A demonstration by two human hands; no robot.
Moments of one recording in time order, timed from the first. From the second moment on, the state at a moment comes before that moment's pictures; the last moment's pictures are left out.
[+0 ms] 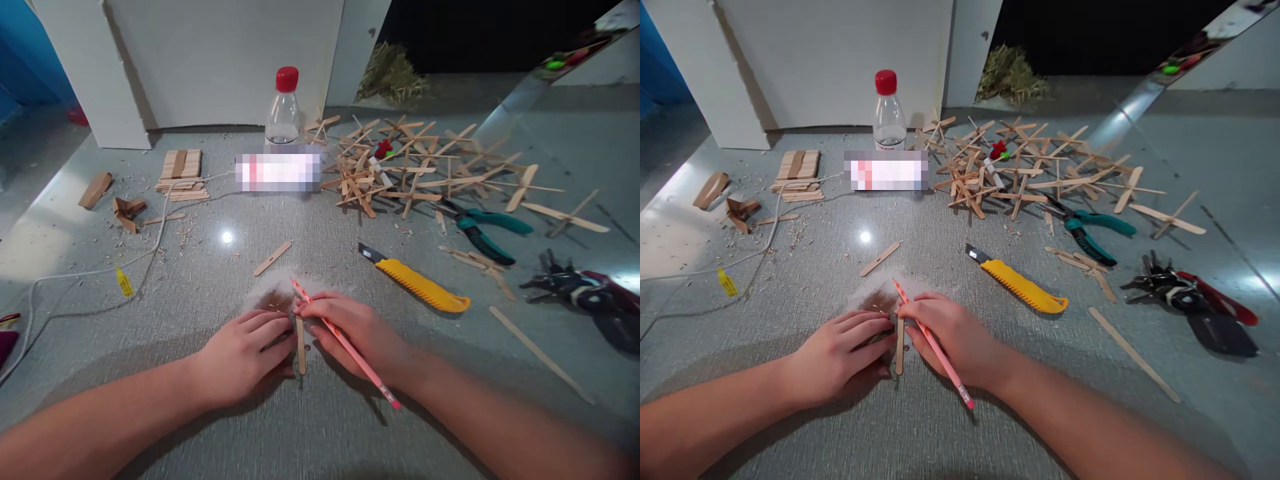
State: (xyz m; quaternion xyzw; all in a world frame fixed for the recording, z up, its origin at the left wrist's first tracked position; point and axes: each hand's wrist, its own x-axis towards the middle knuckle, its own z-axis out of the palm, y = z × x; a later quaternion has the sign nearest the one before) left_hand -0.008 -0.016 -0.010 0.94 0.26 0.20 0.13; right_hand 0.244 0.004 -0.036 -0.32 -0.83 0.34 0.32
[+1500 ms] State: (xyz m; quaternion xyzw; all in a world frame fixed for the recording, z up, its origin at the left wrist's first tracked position) left_hand -0.014 -0.009 -0.013 0.91 0.30 0.19 0.21; right_hand 0.243 0.001 -0.029 -0.31 -0.88 0.22 0.29
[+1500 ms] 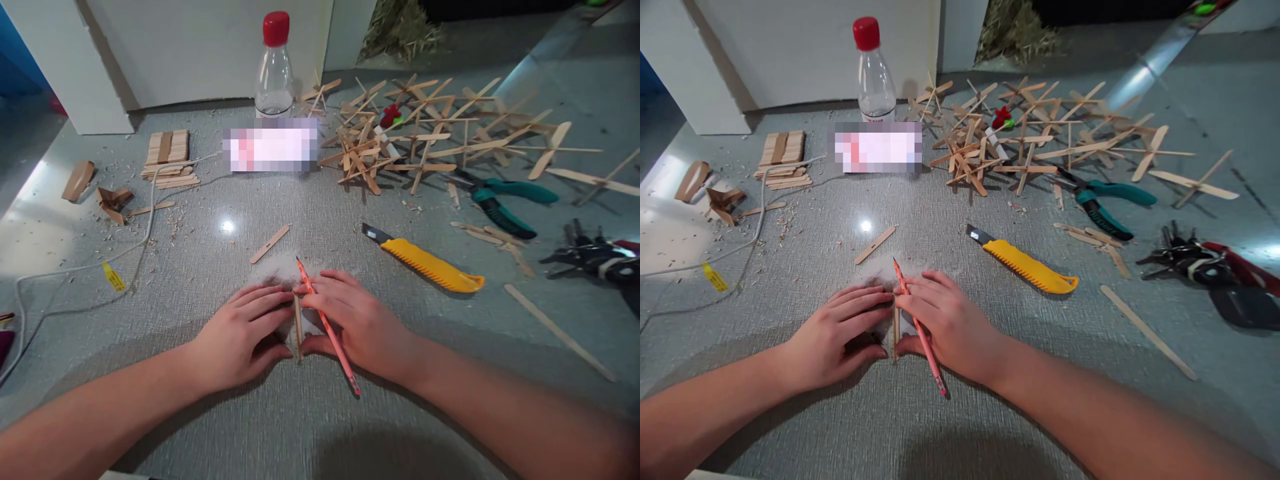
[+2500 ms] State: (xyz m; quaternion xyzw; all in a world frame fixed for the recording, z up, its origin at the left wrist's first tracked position) left_hand -0.010 -0.008 -0.010 0.91 0.33 0.16 0.18; right_hand 0.245 0.003 -0.025 -0.32 -0.87 0.25 0.30
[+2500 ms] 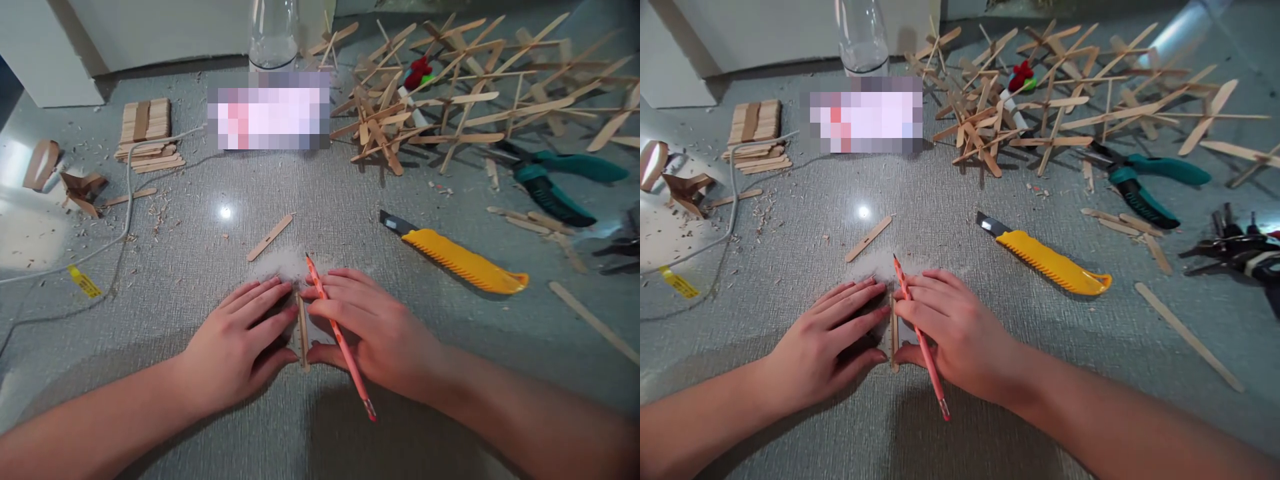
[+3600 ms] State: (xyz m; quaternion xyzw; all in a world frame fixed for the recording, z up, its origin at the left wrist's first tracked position) left_hand -0.009 -0.011 -0.011 0.91 0.33 0.15 0.18; right_hand 0.235 -0.014 -0.016 -0.41 -0.76 0.35 0.36
